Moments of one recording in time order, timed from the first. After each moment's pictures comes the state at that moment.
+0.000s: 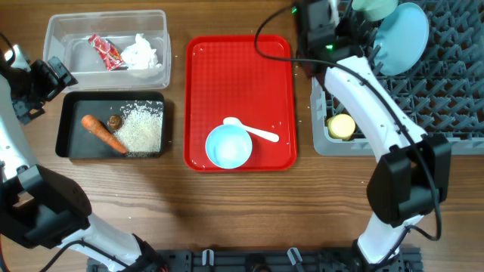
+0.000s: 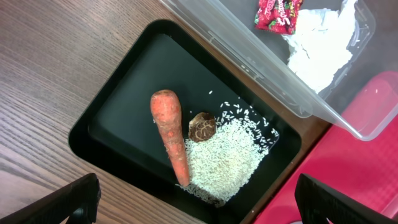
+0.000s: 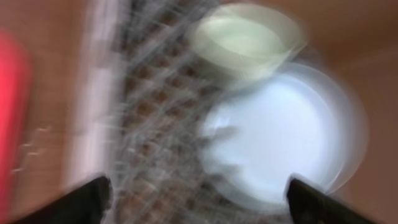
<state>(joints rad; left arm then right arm) 0.52 1.87 1.87 -1.32 0.19 -0.18 0.37 1.92 1.63 -0.71 0.71 -0.07</state>
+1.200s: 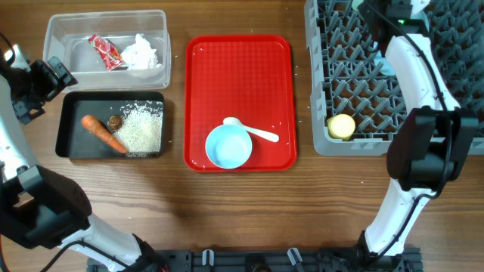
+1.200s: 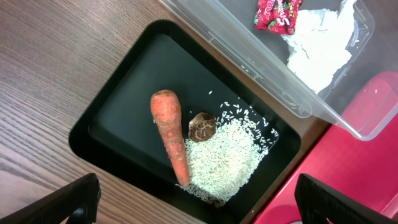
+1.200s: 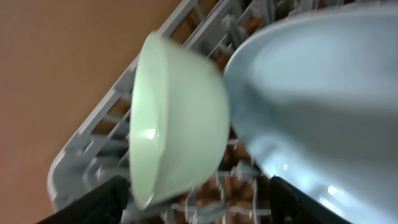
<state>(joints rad) 0.52 1.87 1.87 -1.32 0.19 -0.18 -0.05 2.13 1.81 -0.41 0.27 0.79</state>
